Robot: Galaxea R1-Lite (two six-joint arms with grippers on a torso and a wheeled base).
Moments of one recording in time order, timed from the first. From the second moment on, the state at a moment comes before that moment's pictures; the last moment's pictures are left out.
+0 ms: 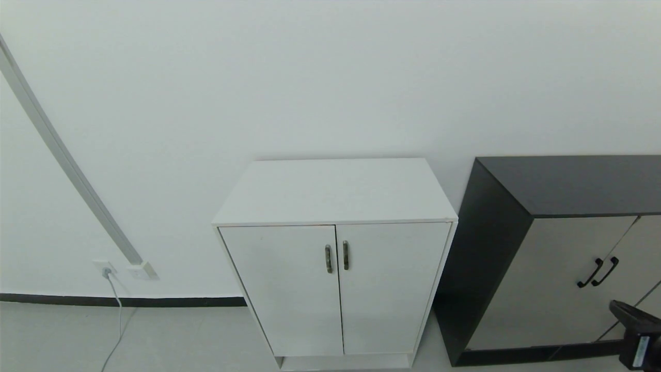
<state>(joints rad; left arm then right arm) 0.00 0.00 0.00 0.00 0.01 -0.01 0.19 1.17 0.00 -0.88 -0.28 0.00</state>
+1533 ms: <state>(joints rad) 0.00 0.00 0.00 0.00 0.01 -0.01 0.02 0.11 0.00 0.00 0.05 -0.01</state>
